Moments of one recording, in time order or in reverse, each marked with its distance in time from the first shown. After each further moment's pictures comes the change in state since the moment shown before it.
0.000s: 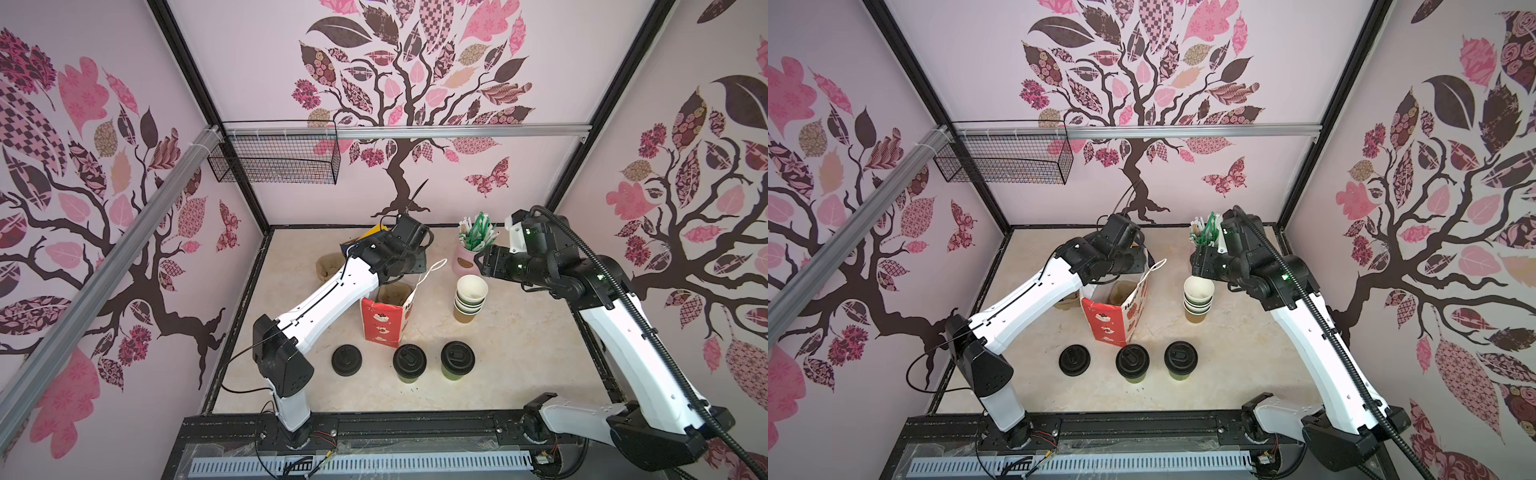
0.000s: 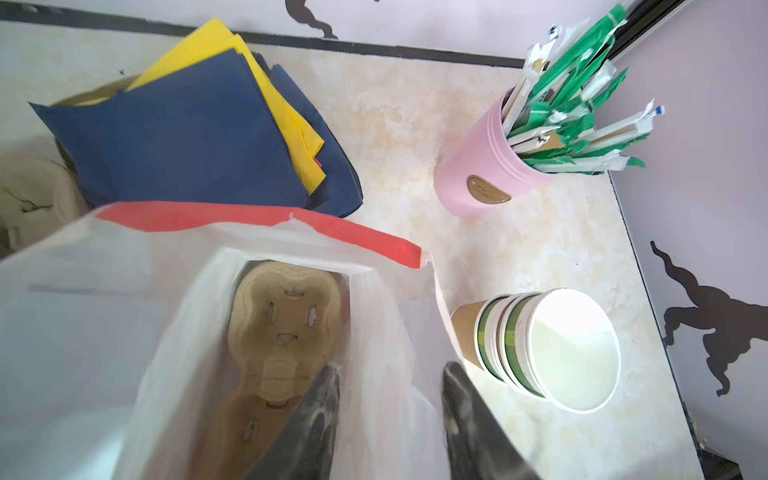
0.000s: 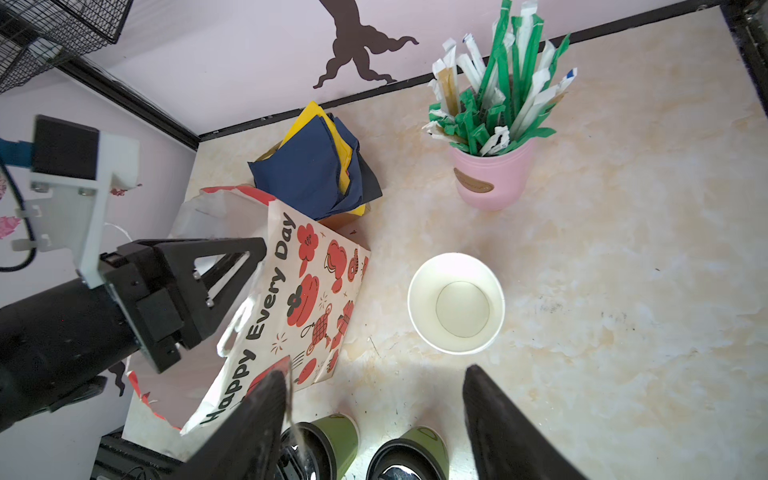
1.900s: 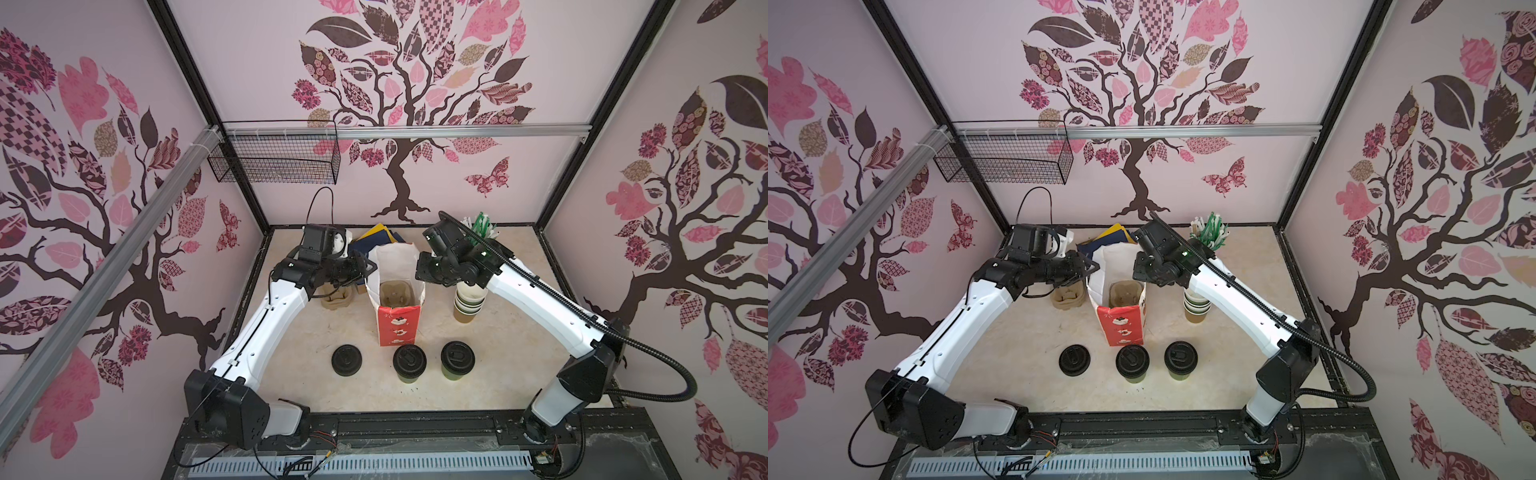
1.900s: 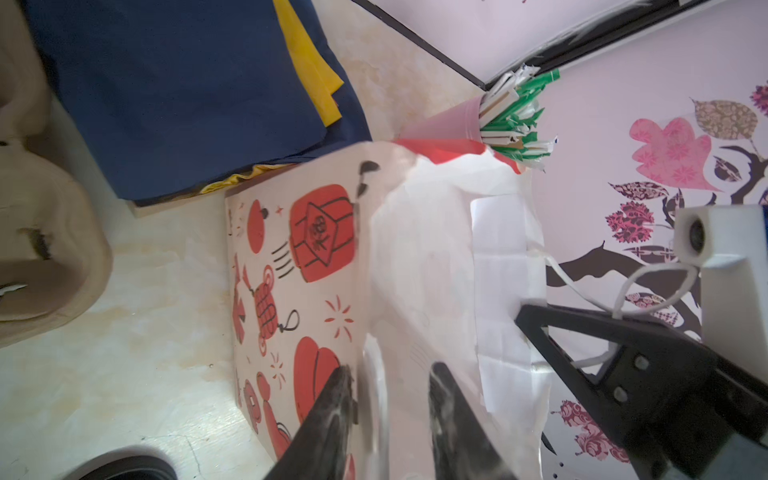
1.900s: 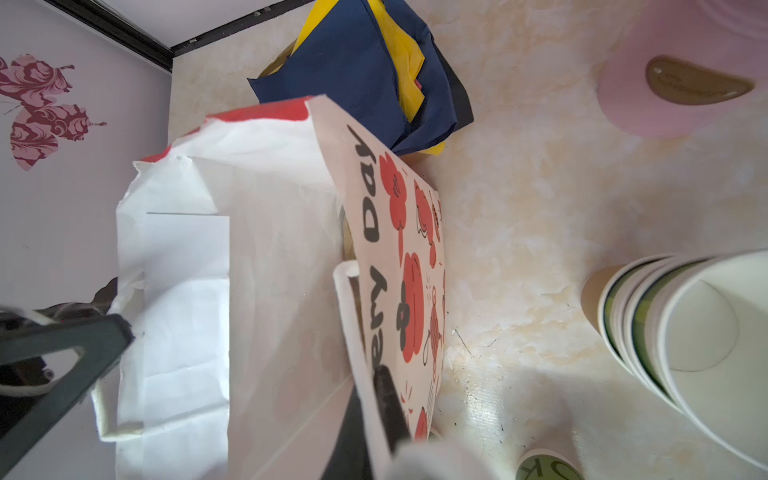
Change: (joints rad) left arm 0.433 -0.386 -0.512 0.192 0.699 -0.035; right arm 0.290 0.425 0.119 0.112 0.084 0.265
